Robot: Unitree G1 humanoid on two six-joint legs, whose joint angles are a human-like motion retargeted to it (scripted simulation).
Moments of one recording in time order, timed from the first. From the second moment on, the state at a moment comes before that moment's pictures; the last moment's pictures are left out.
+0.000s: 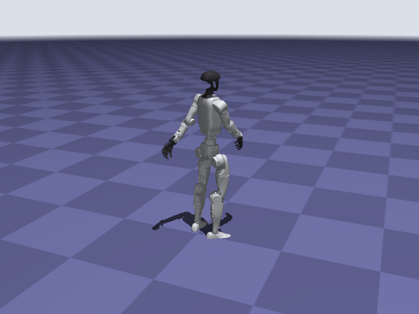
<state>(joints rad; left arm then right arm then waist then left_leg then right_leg) 0.55 0.13 0.17 1.70 0.17 0.28 -0.24 -0.49 0.13 0.33 1.16 -0.65 -0.13 0.30 -0.04 0.00 -0.08 0.06 0.05 0.48 0.02 -0.05 -0.05 -0.02 -0.07 -0.35 0.01 0.02 0.00</state>
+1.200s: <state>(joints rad) 0.27 0.09 0.14 1.70 -0.14 0.16 0.05 -0.24 -0.01 0.30 0.98 -0.64 -0.14 0.31 -0.01 0.00 -0.11 0.01 0.03 0.44 0.02 -0.05 -0.05 -0.01 -0.09 -0.42 0.00 0.01 0.00</state>
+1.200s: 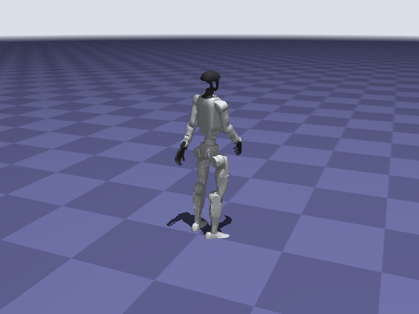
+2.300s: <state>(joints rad) 0.29 0.07 0.23 1.70 -0.46 0.06 0.14 -0.26 -0.02 0.31 1.02 -0.60 -0.22 0.32 -0.04 0.00 -0.13 -0.02 0.04 0.41 0.03 -0.04 -0.06 -0.02 -0.08 -0.43 -0.01 0.01 -0.01</state>
